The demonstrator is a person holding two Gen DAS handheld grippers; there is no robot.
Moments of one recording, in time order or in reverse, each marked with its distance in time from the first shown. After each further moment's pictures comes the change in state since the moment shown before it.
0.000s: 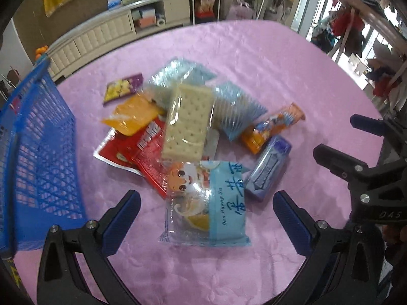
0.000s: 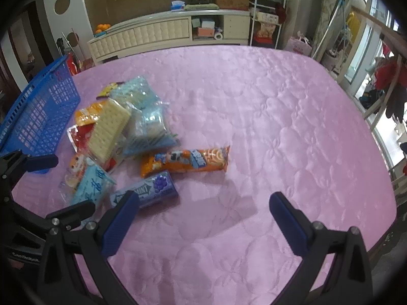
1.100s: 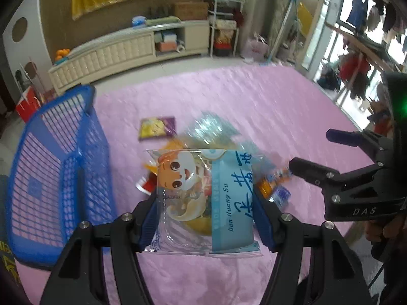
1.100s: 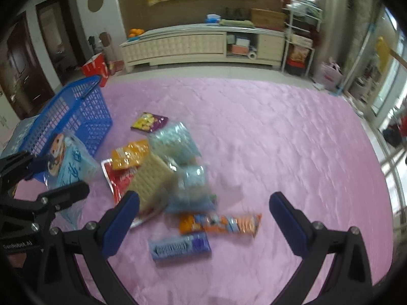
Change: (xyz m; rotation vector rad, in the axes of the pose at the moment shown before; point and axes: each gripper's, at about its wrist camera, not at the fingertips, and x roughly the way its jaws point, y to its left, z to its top) left arm -0.061 0.049 0.031 -0.118 -0.192 0.029; right arm -0.011 0.038 0.081 -0.143 -0.079 0.141
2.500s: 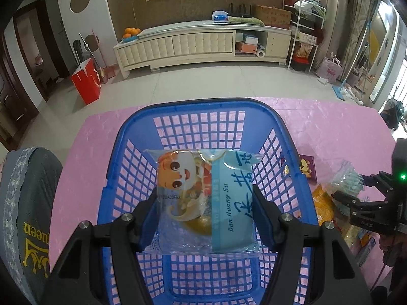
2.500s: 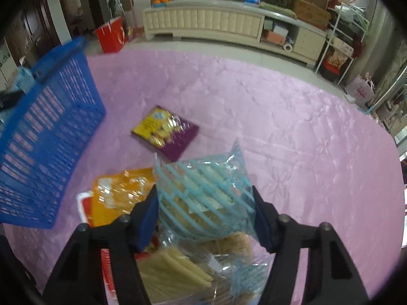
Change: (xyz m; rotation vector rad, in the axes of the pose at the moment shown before) left arm 0.006 0.208 0.041 -0.218 0.012 0.284; right arm 0.117 0.054 0.050 -0.159 0.114 0.044
